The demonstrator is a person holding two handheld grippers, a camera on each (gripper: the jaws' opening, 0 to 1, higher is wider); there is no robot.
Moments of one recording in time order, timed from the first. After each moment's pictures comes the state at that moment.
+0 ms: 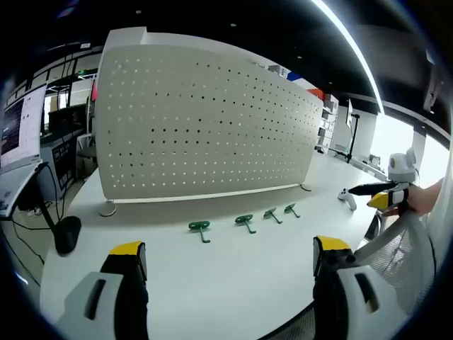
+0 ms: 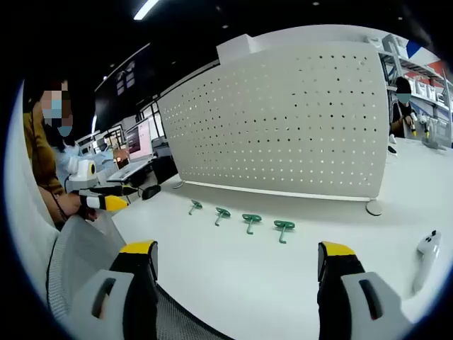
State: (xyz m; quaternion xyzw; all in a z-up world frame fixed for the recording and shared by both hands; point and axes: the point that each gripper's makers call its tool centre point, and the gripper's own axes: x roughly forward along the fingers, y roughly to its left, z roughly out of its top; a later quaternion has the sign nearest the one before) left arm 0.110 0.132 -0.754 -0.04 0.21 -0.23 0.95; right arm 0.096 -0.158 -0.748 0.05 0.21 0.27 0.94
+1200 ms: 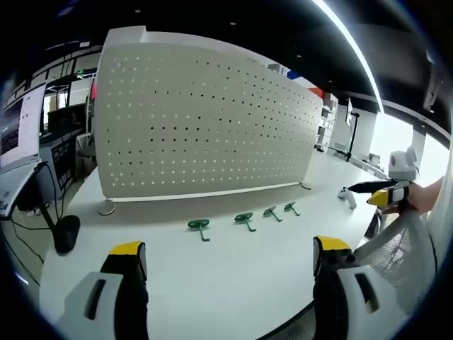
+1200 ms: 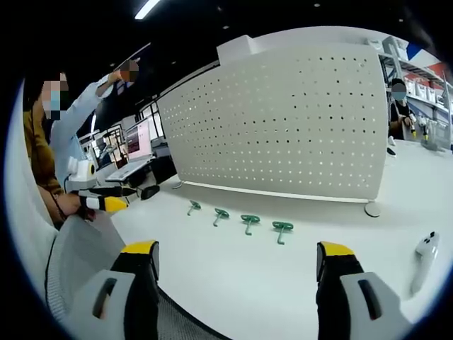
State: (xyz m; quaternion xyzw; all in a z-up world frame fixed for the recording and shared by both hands) left arm 0.110 0.132 -0.758 -0.04 0.21 -0.23 0.95; right arm 0.096 -0.161 -0.747 0.04 0.21 0.27 0.94
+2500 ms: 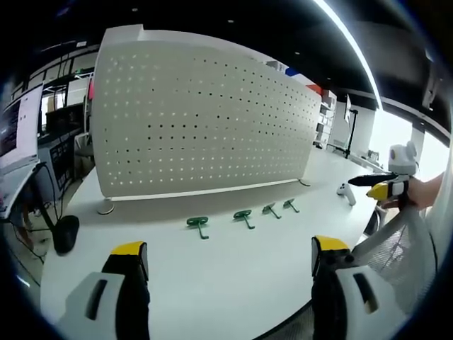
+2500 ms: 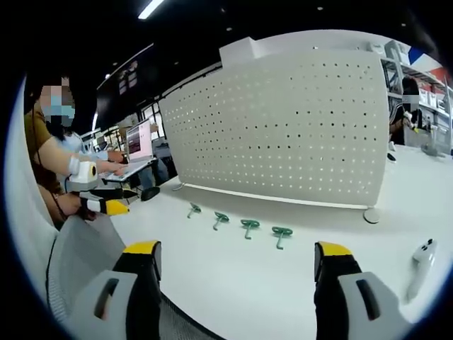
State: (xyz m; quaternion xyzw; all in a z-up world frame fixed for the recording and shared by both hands) left arm 0.109 0.129 -0.759 -0.03 0.22 -0.23 0.95; right arm 0.098 -0.161 -0.738 0.03 0.20 0.27 0.94
